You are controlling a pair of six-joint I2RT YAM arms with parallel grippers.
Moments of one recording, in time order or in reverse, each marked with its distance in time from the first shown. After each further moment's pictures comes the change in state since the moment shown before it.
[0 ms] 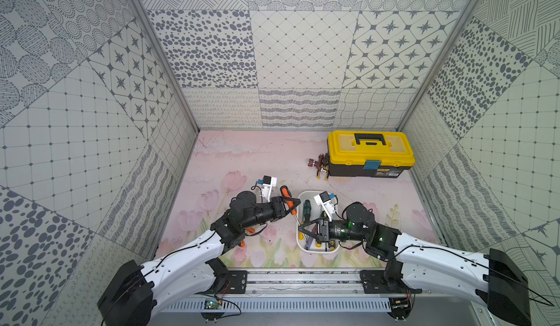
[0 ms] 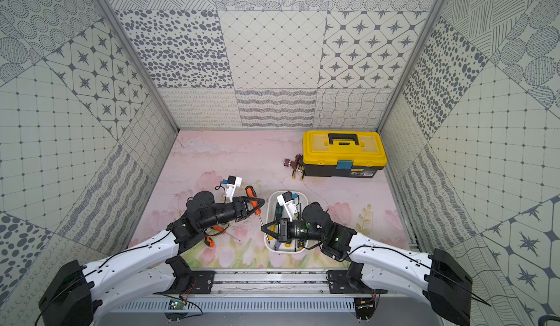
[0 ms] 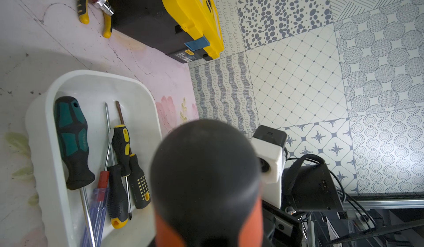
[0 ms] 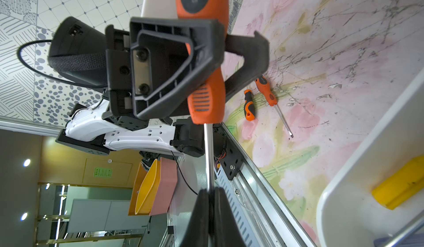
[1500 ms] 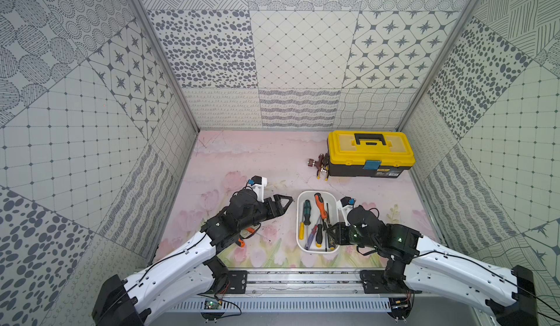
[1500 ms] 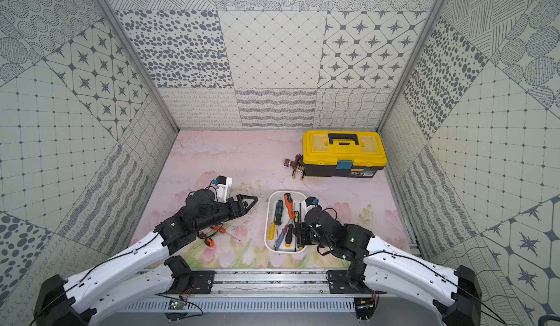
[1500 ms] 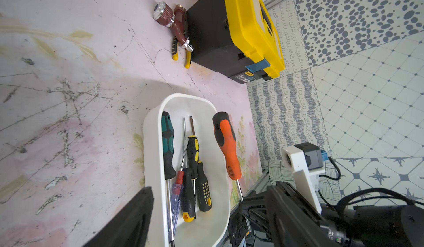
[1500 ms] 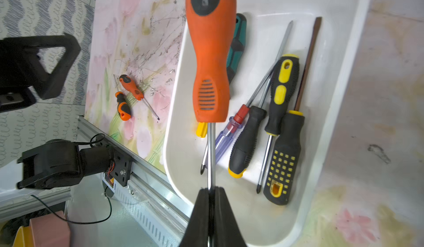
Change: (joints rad) left arm 0.000 -0.102 0.115 -0.485 -0.287 0.196; right arm 0.005 -0.161 0.127 -0.850 0.425 -0.081
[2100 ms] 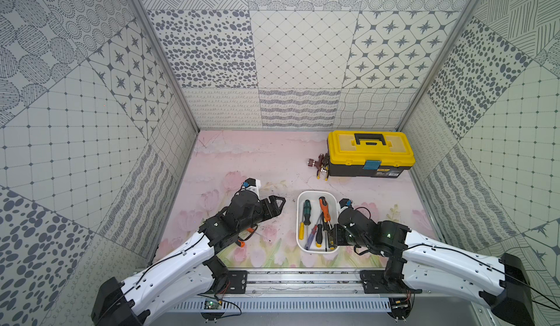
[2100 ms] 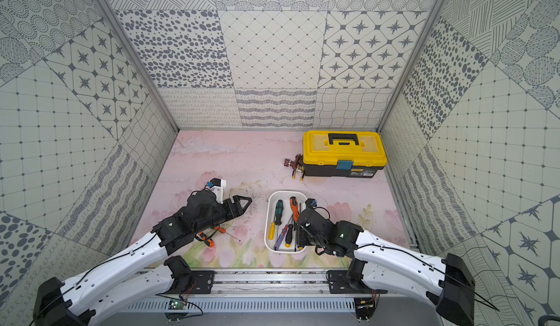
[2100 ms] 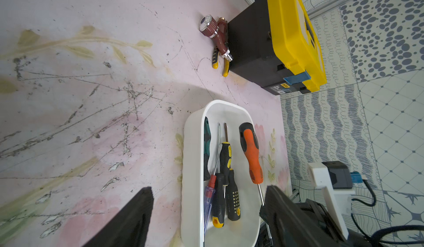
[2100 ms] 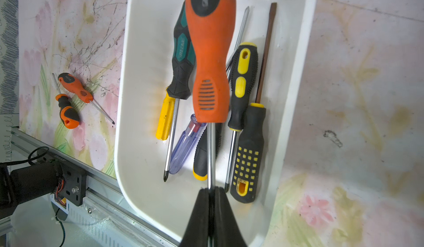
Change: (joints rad) left arm 0.000 -0.013 0.015 -0.150 -0.135 0.000; right arm 0.026 0.114 0.034 -0.071 0.091 0.022
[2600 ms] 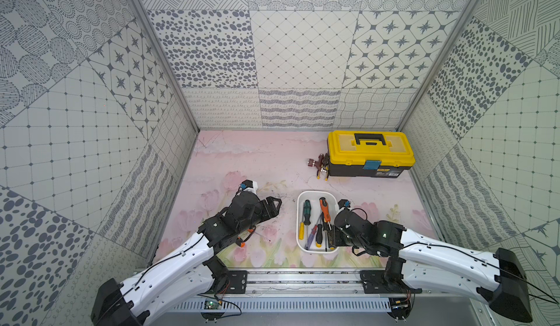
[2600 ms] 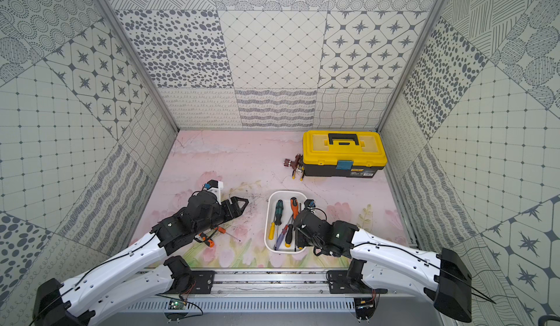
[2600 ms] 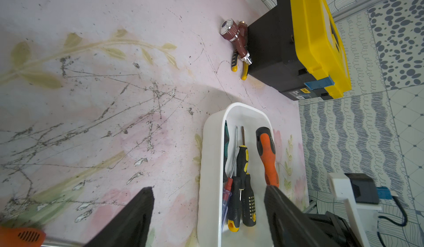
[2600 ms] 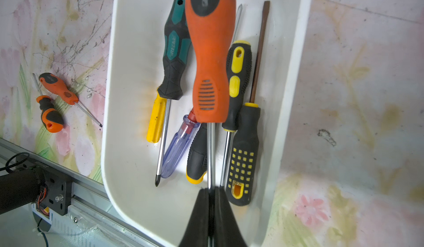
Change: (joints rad) left arm 0.000 -0.011 0.001 -0.074 -0.071 -0.003; right arm 0.034 0.044 0.005 -0.006 0.050 0.031
